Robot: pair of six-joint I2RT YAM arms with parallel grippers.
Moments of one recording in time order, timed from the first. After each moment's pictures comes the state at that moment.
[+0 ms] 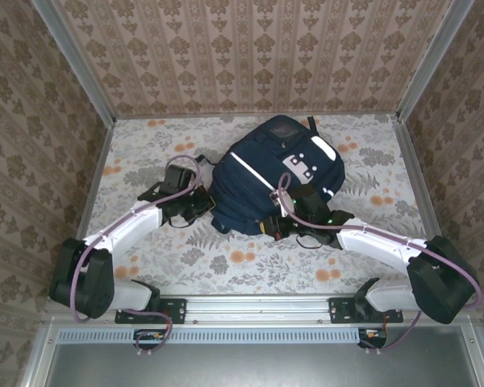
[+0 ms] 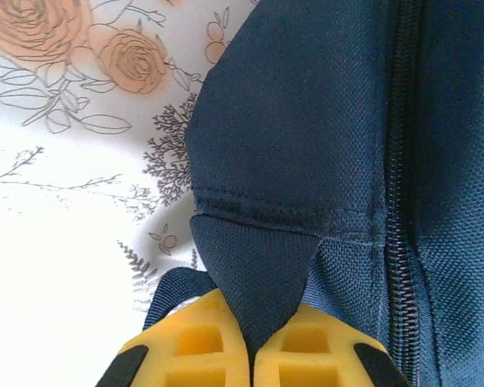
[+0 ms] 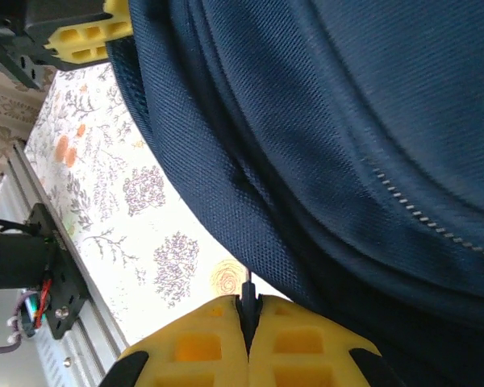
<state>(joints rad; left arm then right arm) -0.43 1.32 0.80 -0.42 0.30 -0.93 0.65 1.29 0.66 -0.09 -0.40 0.45</state>
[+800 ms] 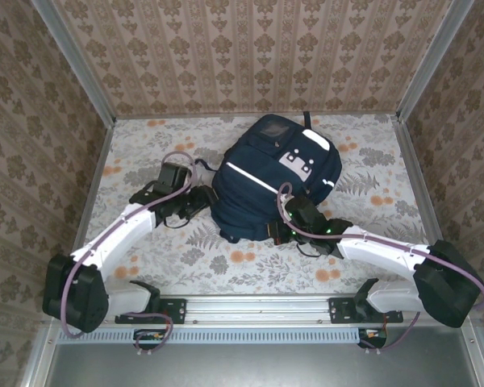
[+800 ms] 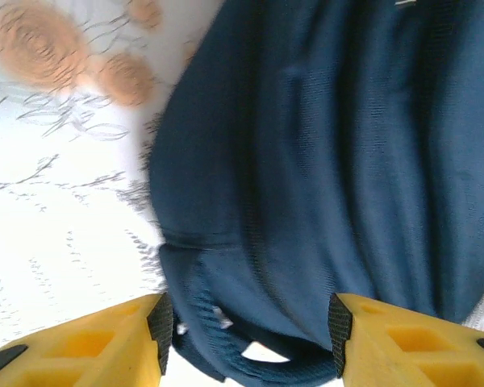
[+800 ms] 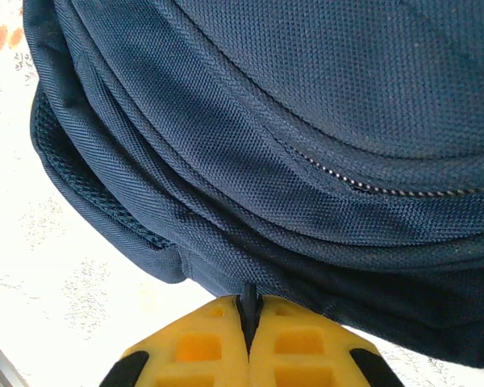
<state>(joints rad) -0.46 1.23 0.86 -0.52 0.27 -0.85 0.75 1.25 0.61 -0.13 -0.08 0.57</state>
